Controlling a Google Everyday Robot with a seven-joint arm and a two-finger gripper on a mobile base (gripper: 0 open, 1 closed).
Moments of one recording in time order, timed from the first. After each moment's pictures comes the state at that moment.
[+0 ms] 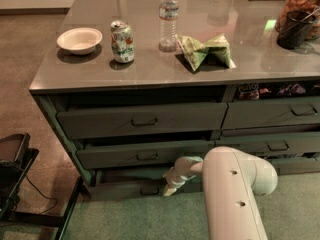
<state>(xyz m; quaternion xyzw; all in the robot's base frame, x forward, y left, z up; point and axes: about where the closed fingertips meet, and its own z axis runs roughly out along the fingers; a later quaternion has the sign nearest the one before) 0.631 -0.049 0.162 -0.71 0.67 0.10 0.19</state>
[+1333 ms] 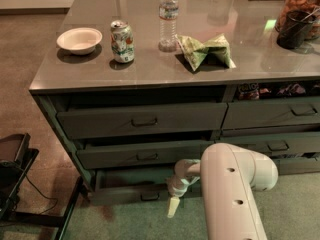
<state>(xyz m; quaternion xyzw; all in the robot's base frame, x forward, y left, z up) 0.565 -0.056 0.160 -0.68 0.71 0.16 0.10</state>
